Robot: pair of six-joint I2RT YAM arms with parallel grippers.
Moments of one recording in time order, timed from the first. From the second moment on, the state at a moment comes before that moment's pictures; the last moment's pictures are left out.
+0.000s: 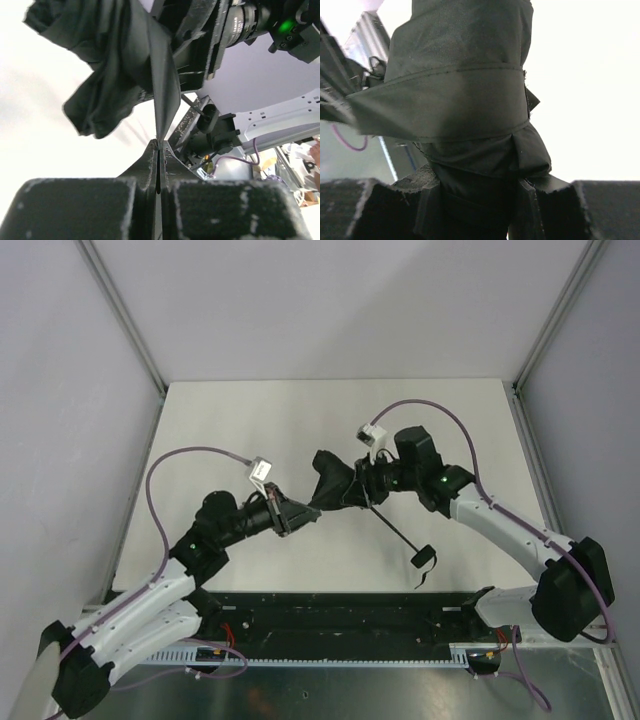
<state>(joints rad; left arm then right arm) -0.66 0.78 0.47 0.24 0.43 -0.75 0.62 1.32 1.02 -0.28 -0.52 0.20</state>
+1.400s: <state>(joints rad) -0.67 0.66 0.46 0.41 0.40 -0.52 0.73 1.10 0.71 0.65 -0.96 1.06</state>
